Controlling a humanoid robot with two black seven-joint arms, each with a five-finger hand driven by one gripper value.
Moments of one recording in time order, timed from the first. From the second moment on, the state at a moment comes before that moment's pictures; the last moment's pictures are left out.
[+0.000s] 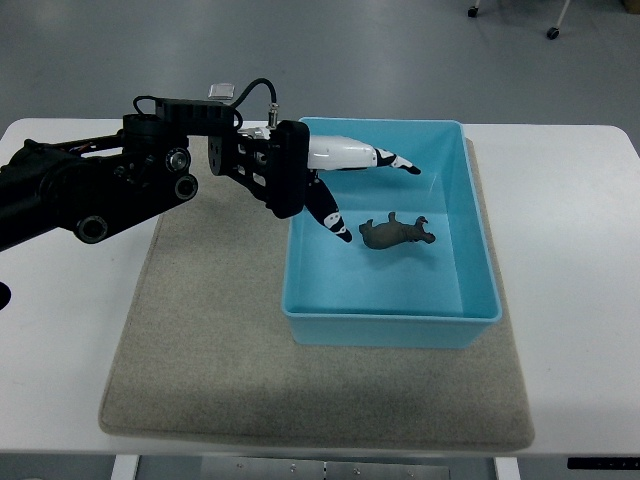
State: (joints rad) left arm -1.17 0.37 -0.33 -1.09 1.38 -0.28 -0.32; right arm 0.04 0.00 -0.01 0.12 -0.05 0.15 0.08
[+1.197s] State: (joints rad) left arm -1.00 0.46 -0.48 -0.67 0.13 0.04 -0.28; right arm 0.04 0.00 -0.01 0.12 -0.05 0.15 0.08
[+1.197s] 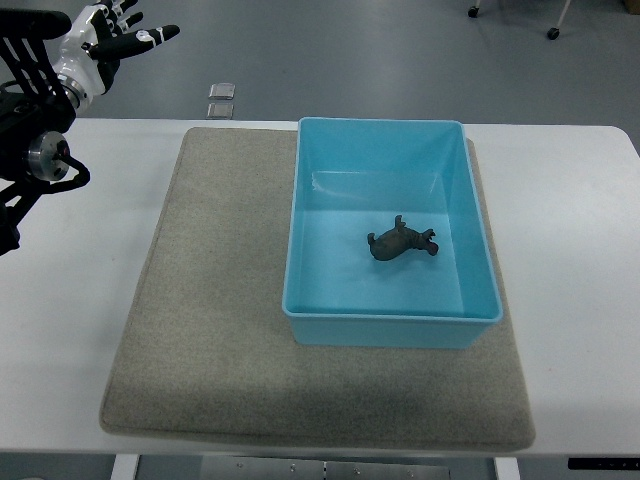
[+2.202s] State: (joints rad) left arm -0.93 0.46 -0.65 -0.66 -0.06 -0.19 -0.28; right arm 0.04 0.00 -0.01 0.12 -0.05 0.15 0.08
